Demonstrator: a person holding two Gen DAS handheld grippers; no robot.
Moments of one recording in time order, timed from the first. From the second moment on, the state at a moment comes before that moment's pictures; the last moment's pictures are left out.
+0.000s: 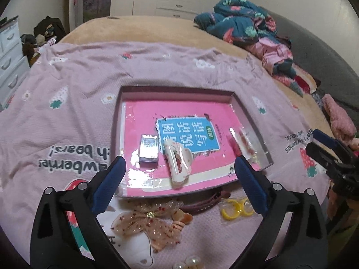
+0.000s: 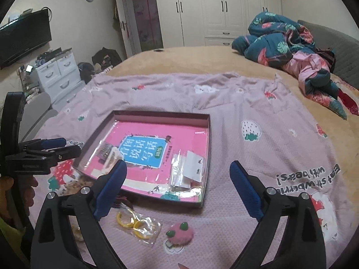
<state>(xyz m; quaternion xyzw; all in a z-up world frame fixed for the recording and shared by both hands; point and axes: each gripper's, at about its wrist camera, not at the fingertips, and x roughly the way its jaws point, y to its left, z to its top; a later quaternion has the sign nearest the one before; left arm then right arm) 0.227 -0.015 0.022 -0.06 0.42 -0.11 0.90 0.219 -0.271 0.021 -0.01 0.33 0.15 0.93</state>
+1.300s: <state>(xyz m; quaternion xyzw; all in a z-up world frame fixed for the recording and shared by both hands) 0.120 0.015 0.024 -0.04 0.40 -0.08 0.91 0.122 -0.231 0.007 -0.06 0.33 0.22 0.92</state>
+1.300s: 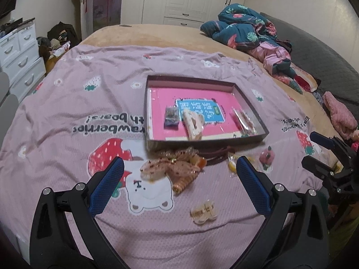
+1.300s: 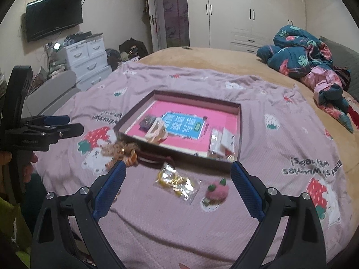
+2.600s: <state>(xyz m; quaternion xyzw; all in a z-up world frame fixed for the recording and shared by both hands) 0.090 -0.014 -0.062 -0.04 0.48 -0.14 0.86 0.145 -0.264 -0.071 -0.04 0.40 0.15 0.90</state>
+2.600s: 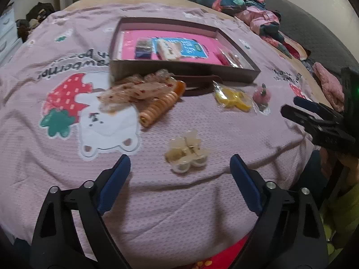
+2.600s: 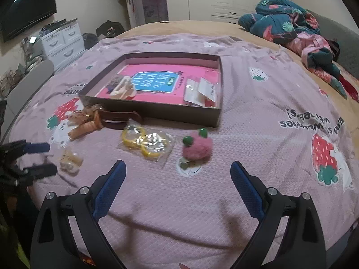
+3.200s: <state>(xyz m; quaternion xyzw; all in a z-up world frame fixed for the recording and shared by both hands) 0.107 -0.036 -0.081 -0.02 0.49 -0.14 0.86 0.204 -0.275 -0.109 0.02 0.46 0.13 0.88</state>
